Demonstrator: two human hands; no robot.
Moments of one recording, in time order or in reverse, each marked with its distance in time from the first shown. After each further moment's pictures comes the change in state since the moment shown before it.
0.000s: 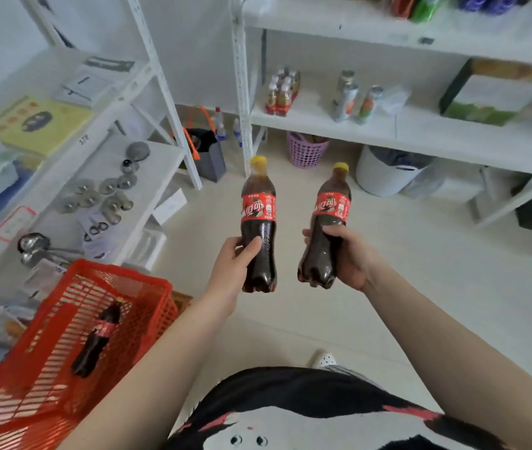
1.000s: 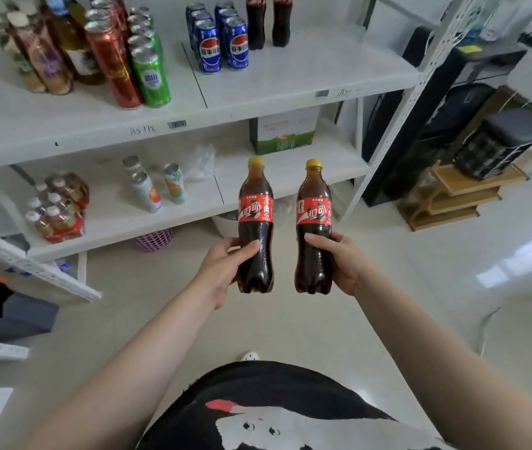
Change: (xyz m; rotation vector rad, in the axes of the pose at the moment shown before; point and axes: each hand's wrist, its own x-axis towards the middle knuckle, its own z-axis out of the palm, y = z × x) left_hand 0.256 0.147 0.485 0.256 -0.640 -0.052; right_hand 0.059 -0.330 -0.330 0.108 0.532 -0.379
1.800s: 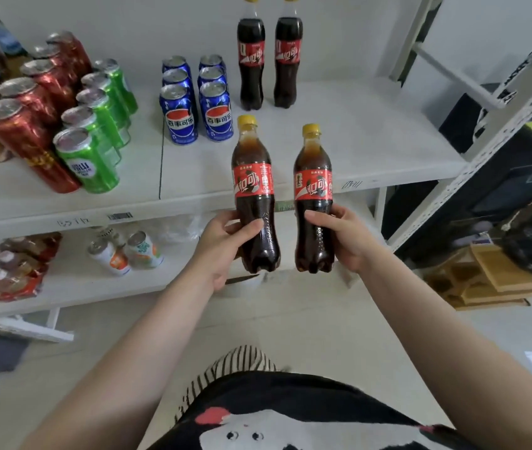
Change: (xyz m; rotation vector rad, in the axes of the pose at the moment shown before) left_hand 0.254 0.202 0.123 -0.115 0.139 0.220; right_hand 0.290 -0.250 -0.051 -0.118 -0.249 -0.099
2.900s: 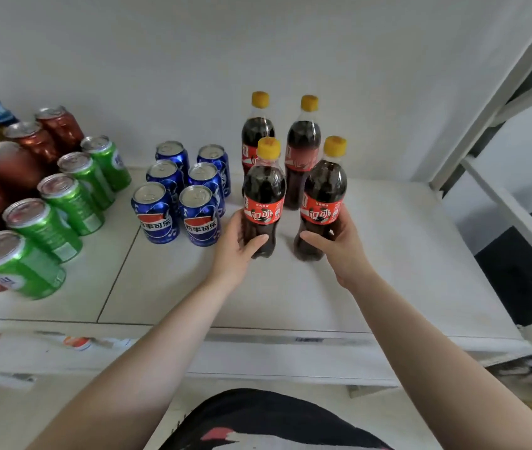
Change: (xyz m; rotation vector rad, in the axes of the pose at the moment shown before) left_hand 0.267 0.063 0.060 0.167 0.117 0.467; right_hand 0.261 -0.124 -0.048 -0.385 -0.046 -0.421
